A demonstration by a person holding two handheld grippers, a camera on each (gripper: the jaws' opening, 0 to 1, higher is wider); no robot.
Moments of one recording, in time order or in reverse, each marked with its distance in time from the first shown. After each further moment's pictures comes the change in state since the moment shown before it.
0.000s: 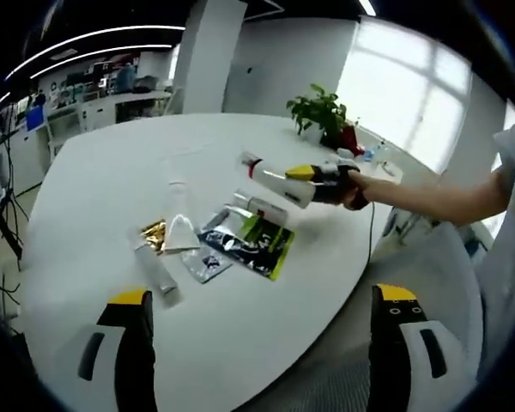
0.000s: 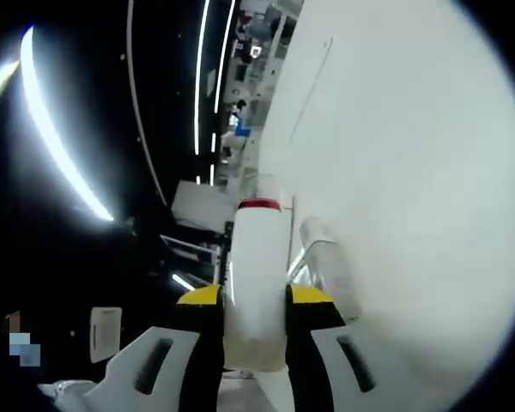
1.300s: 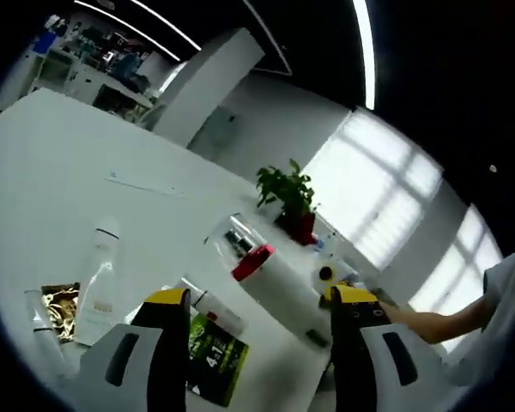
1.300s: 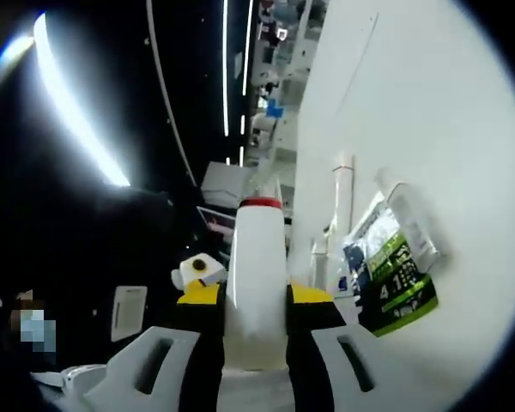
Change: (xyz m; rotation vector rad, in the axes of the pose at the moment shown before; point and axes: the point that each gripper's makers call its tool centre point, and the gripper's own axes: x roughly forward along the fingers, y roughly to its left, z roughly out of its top) left arm 0.106 0.000 0.099 -0.363 -0.290 -0.351; right arm 0.015 0.076 -0.053 -0.024 0.088 0.167
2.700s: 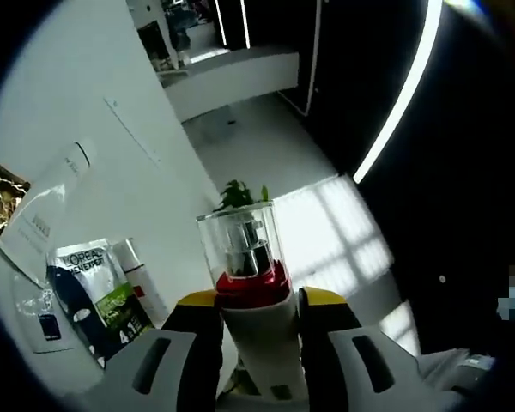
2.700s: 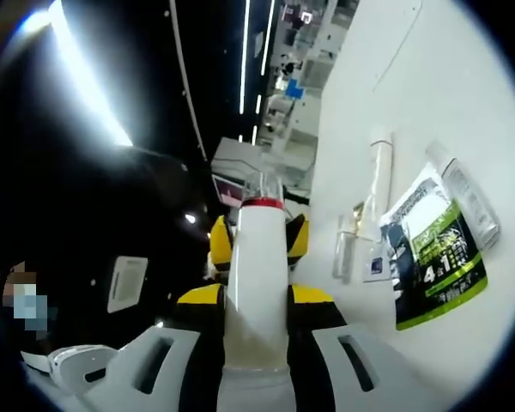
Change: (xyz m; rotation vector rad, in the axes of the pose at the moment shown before) left arm -0.005 -0.042 0.003 -0.468 -0.086 -0.259; right arm 0.024 0.032 -0.035 -0.105 0.103 0.024
